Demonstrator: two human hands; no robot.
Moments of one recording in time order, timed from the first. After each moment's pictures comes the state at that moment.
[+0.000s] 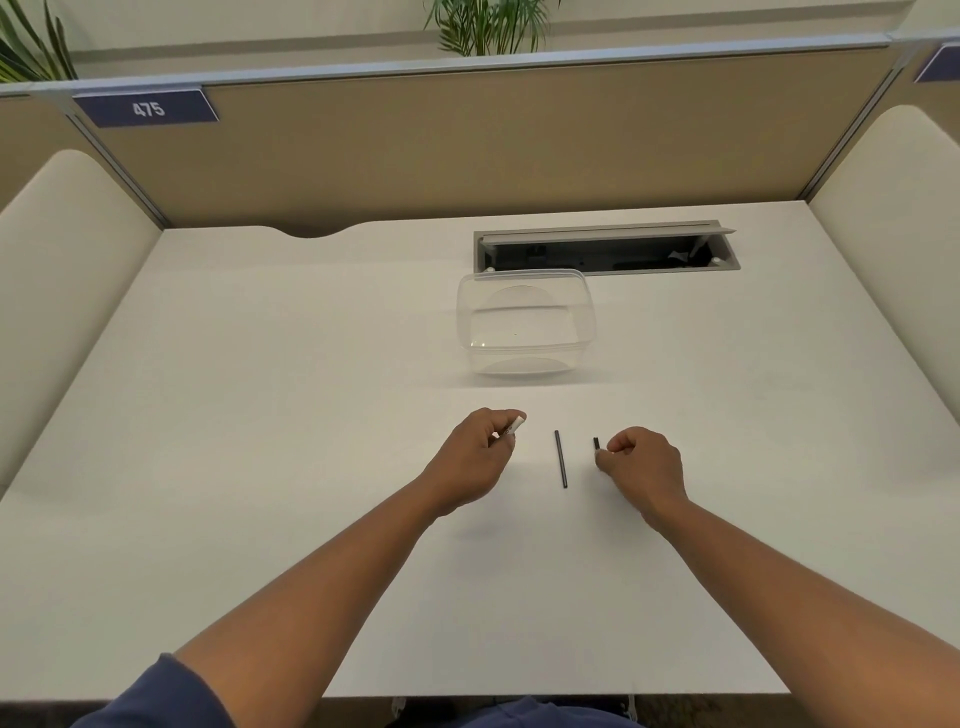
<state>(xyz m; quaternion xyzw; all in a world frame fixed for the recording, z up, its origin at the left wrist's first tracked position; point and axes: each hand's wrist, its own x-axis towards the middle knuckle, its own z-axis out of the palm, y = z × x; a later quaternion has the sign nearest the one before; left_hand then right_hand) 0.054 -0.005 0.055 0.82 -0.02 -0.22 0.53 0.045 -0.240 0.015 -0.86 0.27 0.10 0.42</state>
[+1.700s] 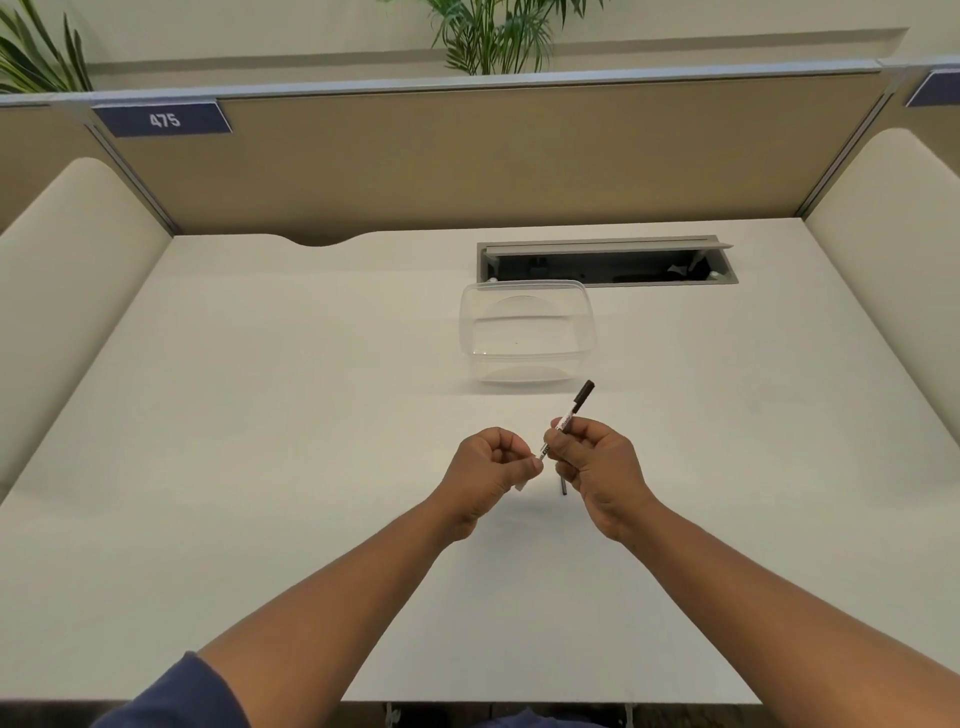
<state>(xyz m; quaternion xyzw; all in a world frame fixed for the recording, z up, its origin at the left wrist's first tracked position) 0.036 -0.020 0.055 0.67 0.10 -0.23 0.70 0.036 -0.189 0.047 -0.58 0.21 0.12 0.78</state>
